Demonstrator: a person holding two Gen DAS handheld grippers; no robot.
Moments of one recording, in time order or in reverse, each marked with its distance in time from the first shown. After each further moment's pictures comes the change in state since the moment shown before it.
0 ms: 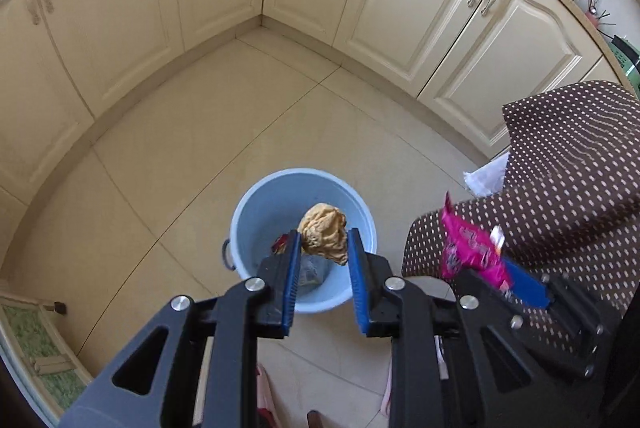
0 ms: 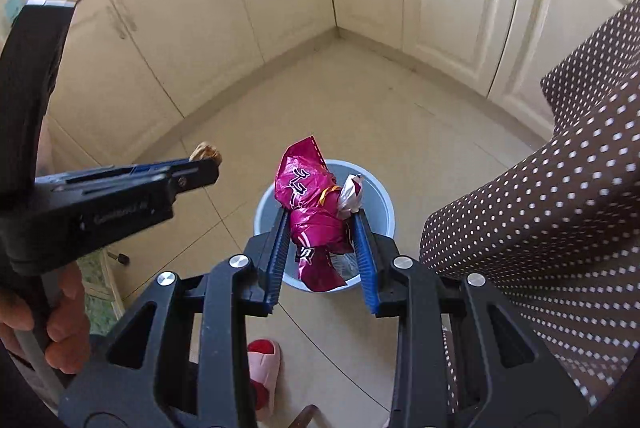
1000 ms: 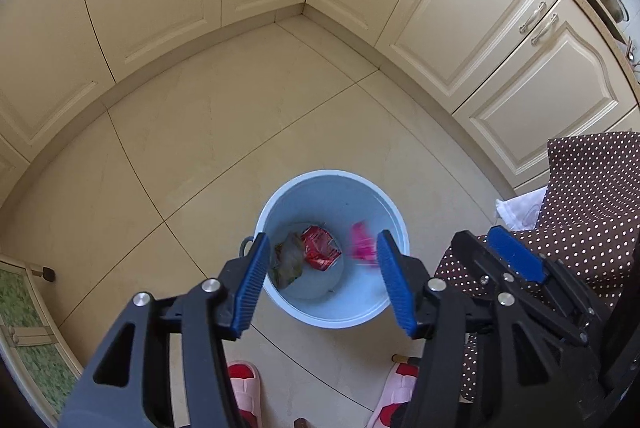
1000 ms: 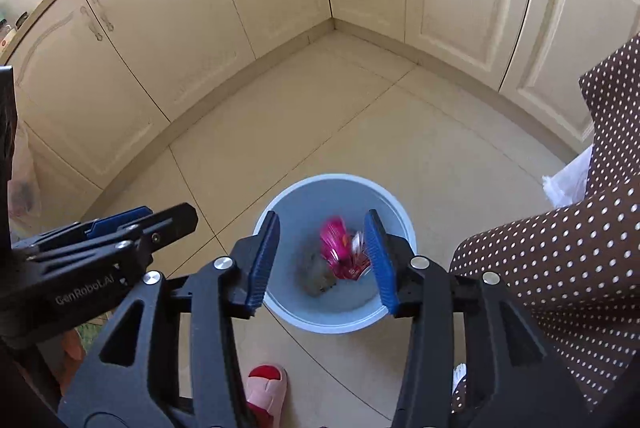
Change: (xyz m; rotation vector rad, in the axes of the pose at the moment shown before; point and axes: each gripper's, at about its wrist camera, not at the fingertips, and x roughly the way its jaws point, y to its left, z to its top) left arm 0.028 0.058 -0.008 -0.159 0.008 0.037; right arm 0.070 0.019 0.032 0.018 0.007 -0.021
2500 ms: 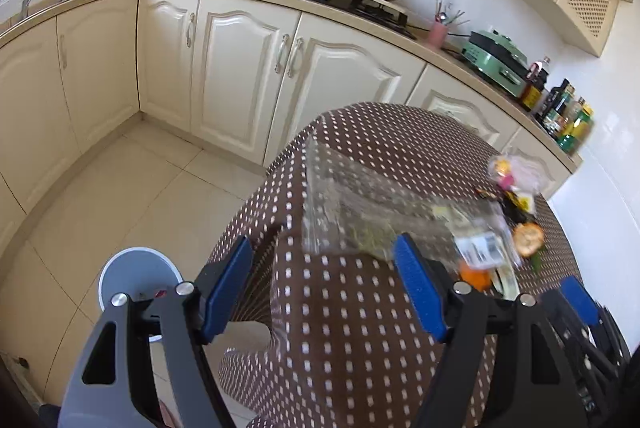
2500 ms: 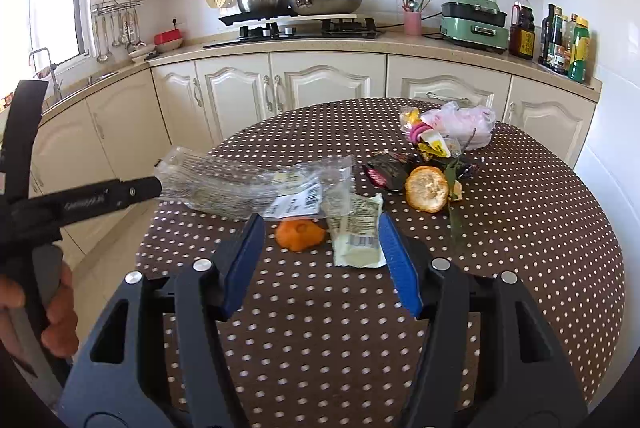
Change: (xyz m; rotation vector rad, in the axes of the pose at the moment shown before) left arm -0.210 -0.360 -0.083 0.352 -0.230 -0.310; right arm -0.428 -0.242 -0.126 0.265 -0.463 -0.412
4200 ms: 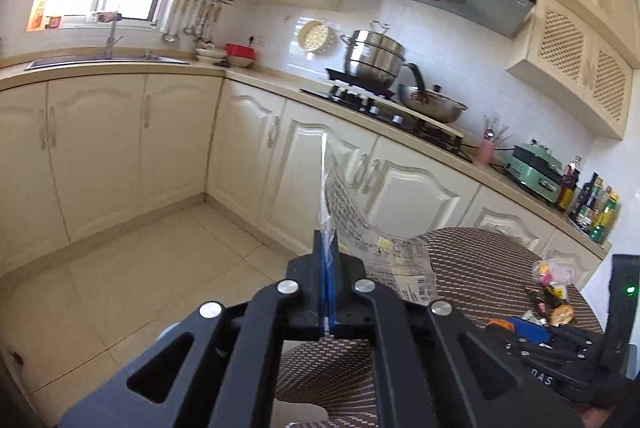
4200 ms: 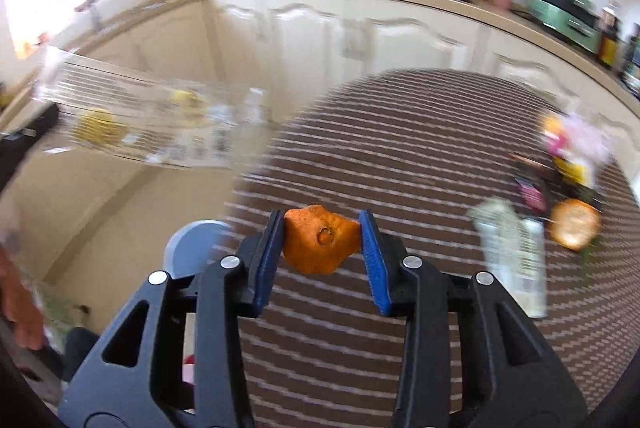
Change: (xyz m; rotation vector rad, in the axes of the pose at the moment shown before) left arm -0.115 0.127 -0.004 -0.114 -0.422 0.160; right arm 0.072 0.121 0.023 -0.184 0.203 0.210
